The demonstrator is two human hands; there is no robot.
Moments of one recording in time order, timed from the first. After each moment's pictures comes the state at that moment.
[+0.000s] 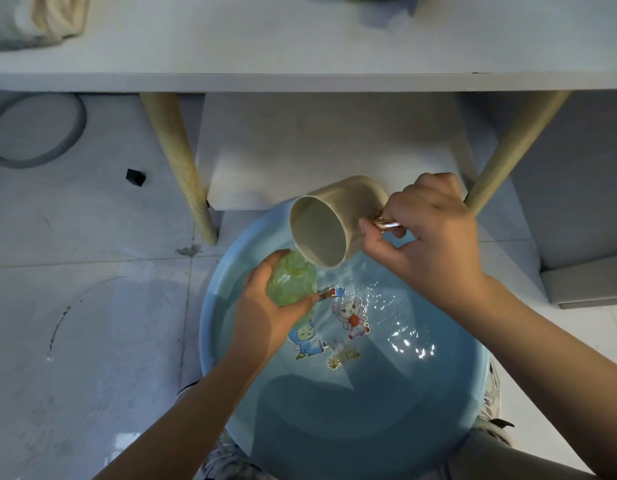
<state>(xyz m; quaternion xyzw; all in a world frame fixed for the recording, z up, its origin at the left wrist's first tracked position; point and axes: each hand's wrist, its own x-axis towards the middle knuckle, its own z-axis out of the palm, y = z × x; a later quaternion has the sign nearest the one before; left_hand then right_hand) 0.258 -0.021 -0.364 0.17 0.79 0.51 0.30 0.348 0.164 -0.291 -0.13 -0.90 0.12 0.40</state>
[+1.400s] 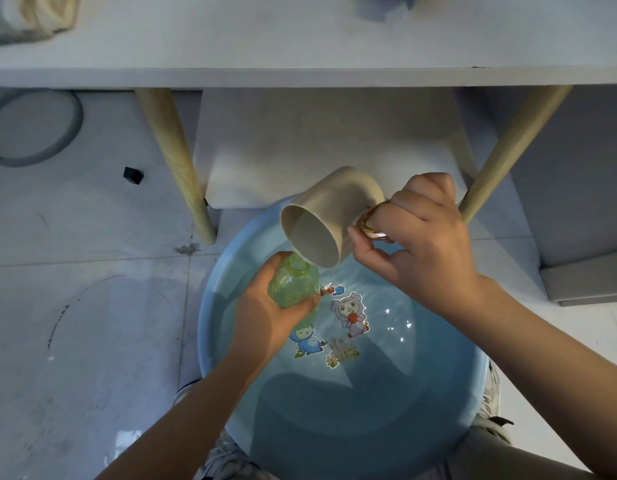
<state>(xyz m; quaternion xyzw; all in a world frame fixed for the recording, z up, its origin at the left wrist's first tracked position) 0.262 -0.022 -0.359 0.19 0.80 0.49 0.30 0.348 0.158 -0.289 -0.07 -0.91 0.10 0.41</state>
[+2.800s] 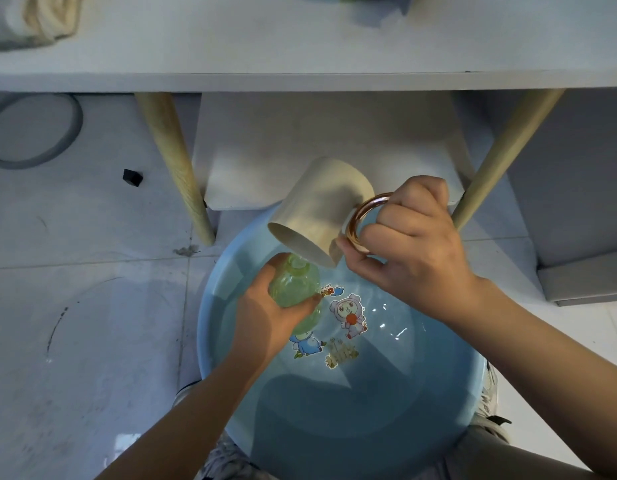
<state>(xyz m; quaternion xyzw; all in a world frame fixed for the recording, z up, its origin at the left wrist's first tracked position) 0.264 -0.019 -0.357 0.18 0.81 0.47 0.31 0.348 0.156 -0.283 0.01 -0.90 0.06 0.43</state>
